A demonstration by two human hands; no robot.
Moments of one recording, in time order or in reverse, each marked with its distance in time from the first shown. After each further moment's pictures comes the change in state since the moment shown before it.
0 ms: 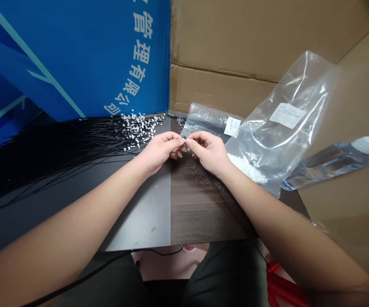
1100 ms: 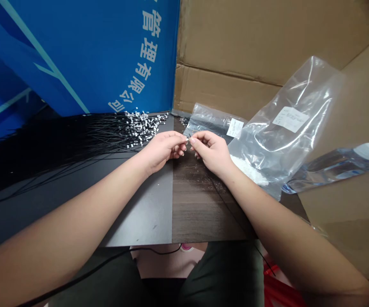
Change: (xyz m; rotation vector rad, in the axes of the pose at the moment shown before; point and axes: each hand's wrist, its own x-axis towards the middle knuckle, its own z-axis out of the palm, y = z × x) left_hand -0.001 0.005 0.001 -0.113 0.029 -0.107; right_hand -0.001 -0.002 0.000 0.028 -0.005 0.053
